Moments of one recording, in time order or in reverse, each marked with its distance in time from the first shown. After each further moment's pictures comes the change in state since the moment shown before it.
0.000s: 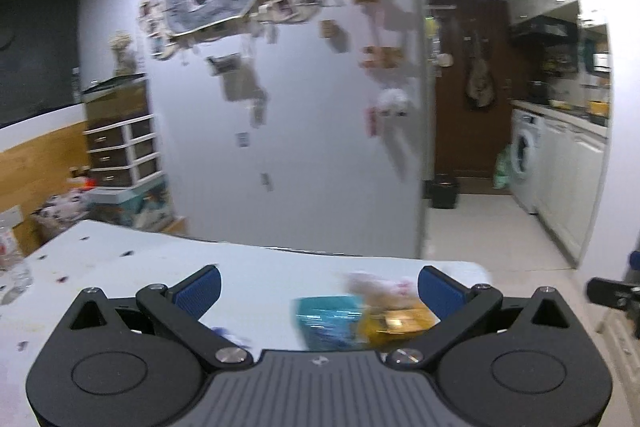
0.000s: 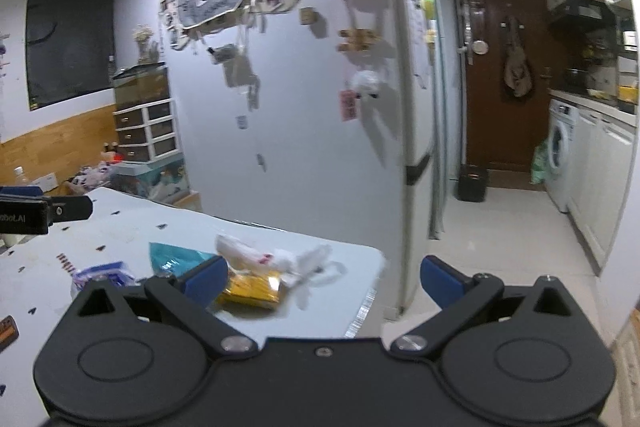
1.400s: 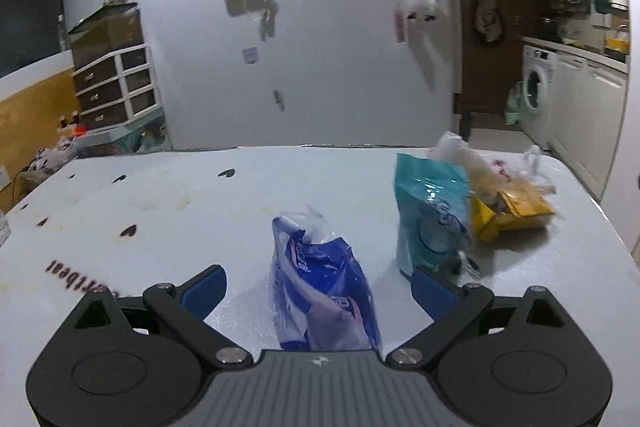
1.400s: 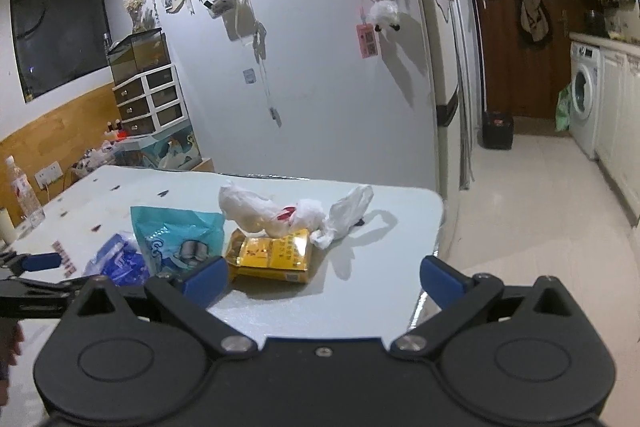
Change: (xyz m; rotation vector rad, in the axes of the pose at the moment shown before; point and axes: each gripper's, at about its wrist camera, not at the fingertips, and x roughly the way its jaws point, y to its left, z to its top) left arm 0.115 0.068 -0.101 0.047 0.179 -0.018; right arm 0.104 0.016 -0.045 0.095 0.130 0.056
